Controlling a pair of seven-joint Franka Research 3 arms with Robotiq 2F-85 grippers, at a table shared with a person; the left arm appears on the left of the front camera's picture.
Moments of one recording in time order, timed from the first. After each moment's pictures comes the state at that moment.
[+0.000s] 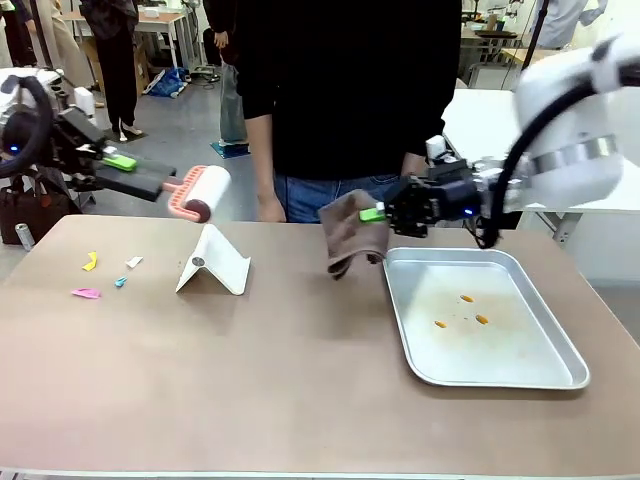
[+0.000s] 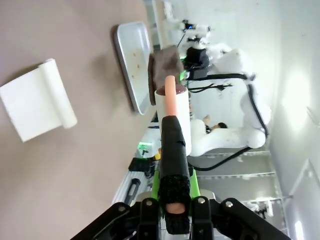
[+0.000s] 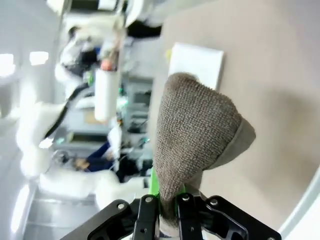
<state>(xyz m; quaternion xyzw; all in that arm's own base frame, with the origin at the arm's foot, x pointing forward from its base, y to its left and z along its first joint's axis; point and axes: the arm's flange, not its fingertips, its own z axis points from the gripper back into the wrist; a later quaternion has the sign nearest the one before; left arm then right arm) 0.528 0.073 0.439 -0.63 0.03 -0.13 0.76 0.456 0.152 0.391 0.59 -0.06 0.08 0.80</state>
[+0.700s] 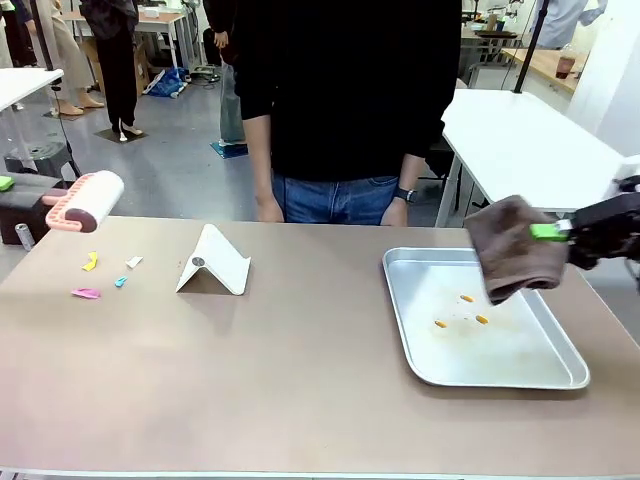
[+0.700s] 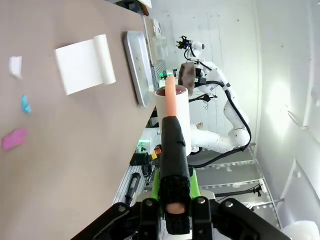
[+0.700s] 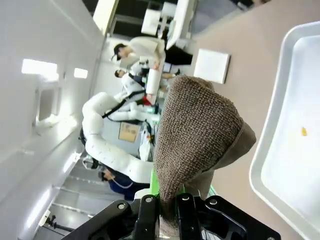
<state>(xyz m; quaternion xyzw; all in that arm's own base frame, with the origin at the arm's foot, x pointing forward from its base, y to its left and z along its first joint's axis) 0.474 0.233 0.388 -0.67 -0.01 -0.09 0.74 0.339 -0.064 0.416 0.65 -0.14 0.04 0.75</state>
